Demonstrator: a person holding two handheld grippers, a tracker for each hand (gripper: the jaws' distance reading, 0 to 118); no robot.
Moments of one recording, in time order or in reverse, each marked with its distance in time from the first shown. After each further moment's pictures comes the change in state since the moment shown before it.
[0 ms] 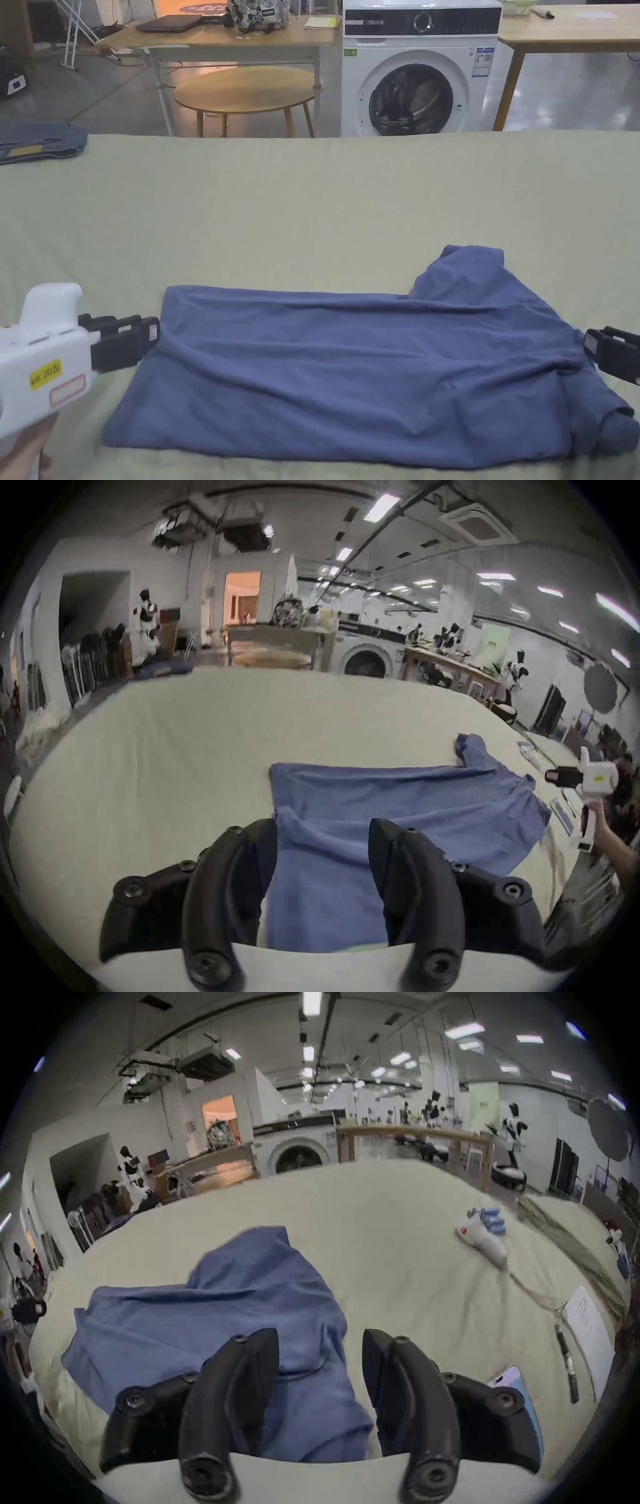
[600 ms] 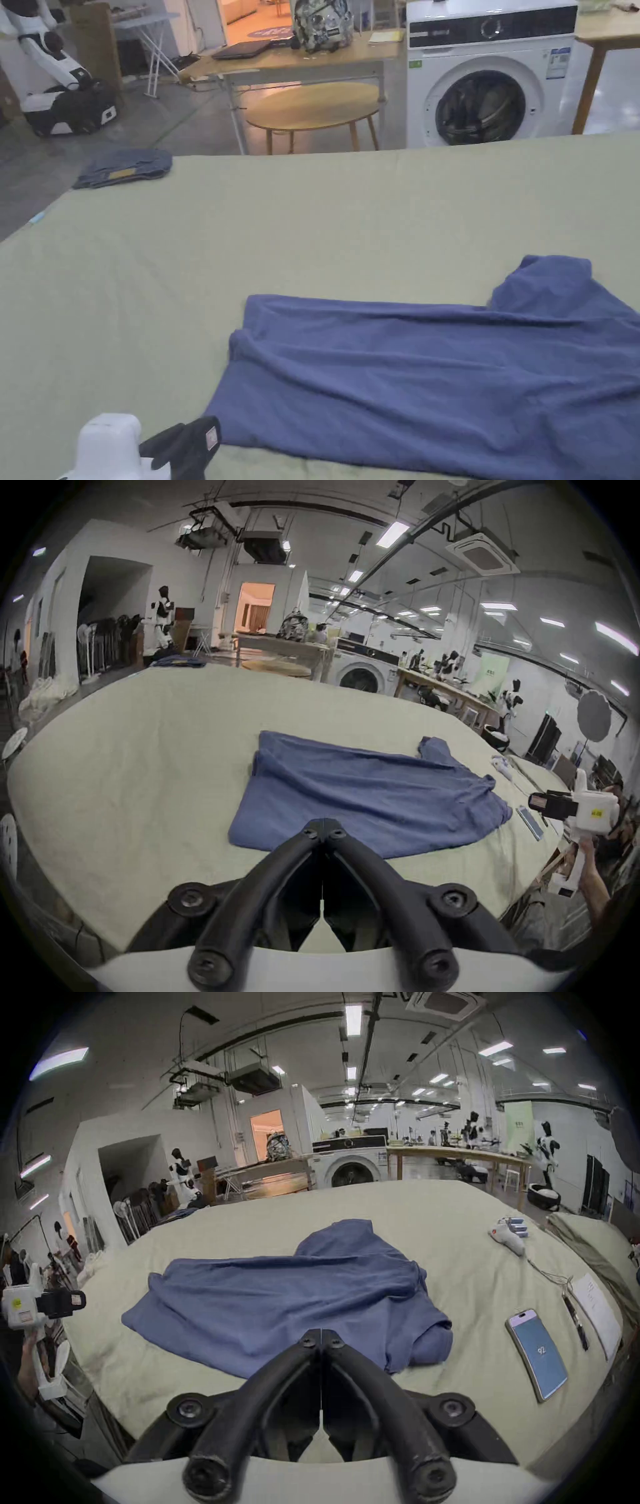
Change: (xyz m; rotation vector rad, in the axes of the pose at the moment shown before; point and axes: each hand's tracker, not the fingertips) left arm 0.043 -0.076 0.107 0.062 -0.007 0.132; right arm -0.063 -0.075 0.100 0.056 0.192 0.054
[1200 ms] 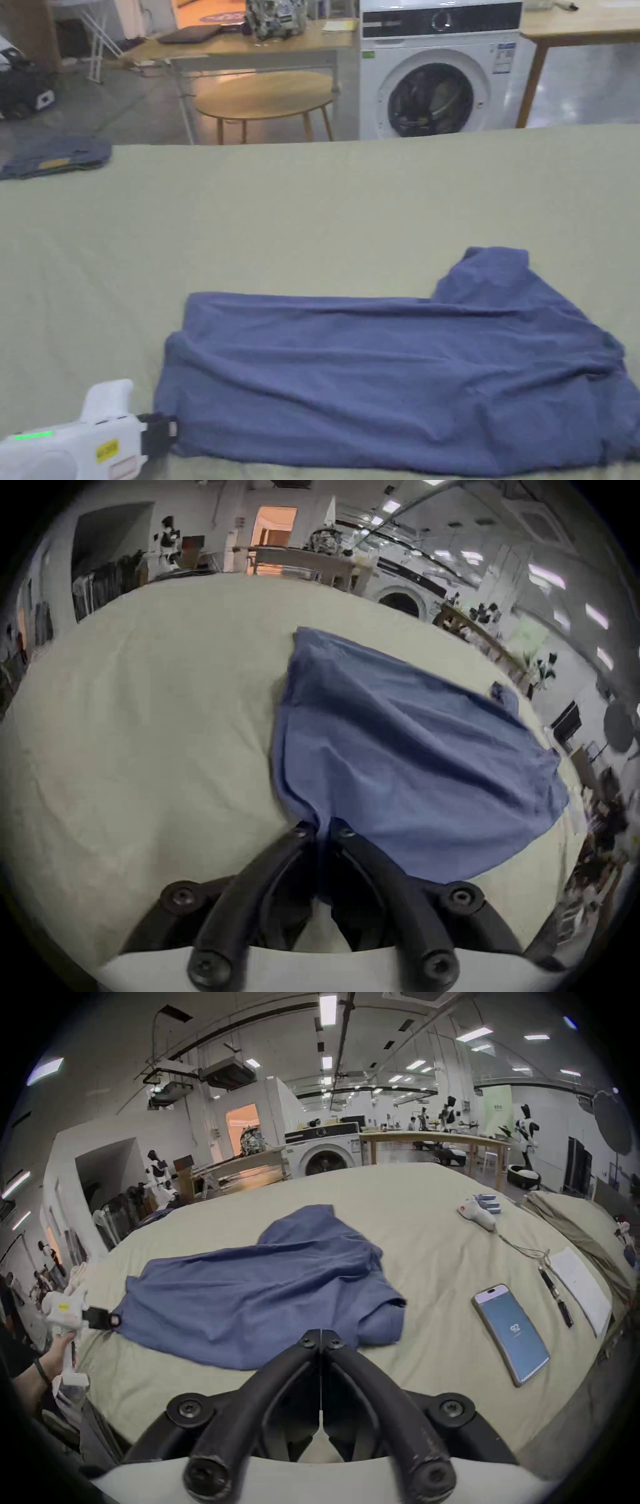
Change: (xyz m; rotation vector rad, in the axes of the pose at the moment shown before) left arm -0.062 -0.004 -0.159 -0.368 0.098 0.037; right arm 0.043 -0.004 0.005 -0.048 -0.103 -0.069
